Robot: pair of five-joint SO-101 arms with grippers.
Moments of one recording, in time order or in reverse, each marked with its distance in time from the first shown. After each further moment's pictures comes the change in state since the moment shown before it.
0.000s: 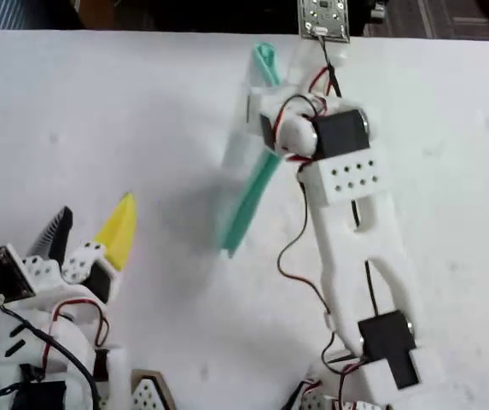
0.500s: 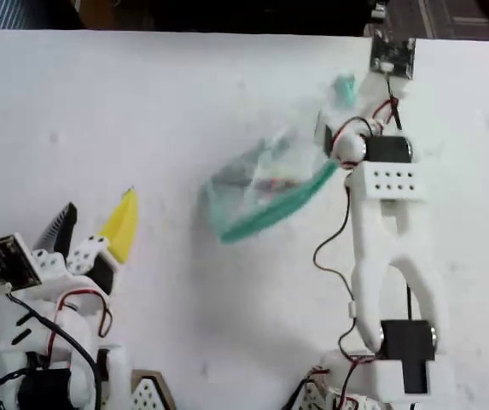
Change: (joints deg) left arm 0.0 0.1 4.6 -3.8 0.6; right arm 13.3 0.7 27.3 -21.4 3.4
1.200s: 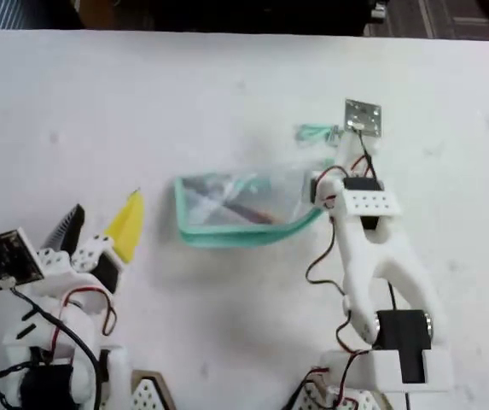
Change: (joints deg) left arm 1.7 0.1 1.8 0.0 1.8; right arm -2.1 -0.3 20.5 -12.0 -0.1
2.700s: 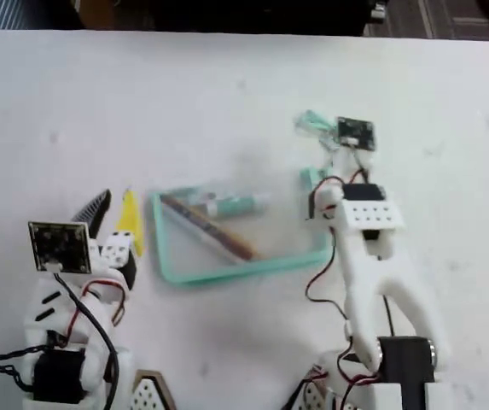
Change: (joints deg) left arm 7.9 0.0 6.7 -9.9 -13.9; right arm 4.2 -10.2 -0.5 15.6 -1.1
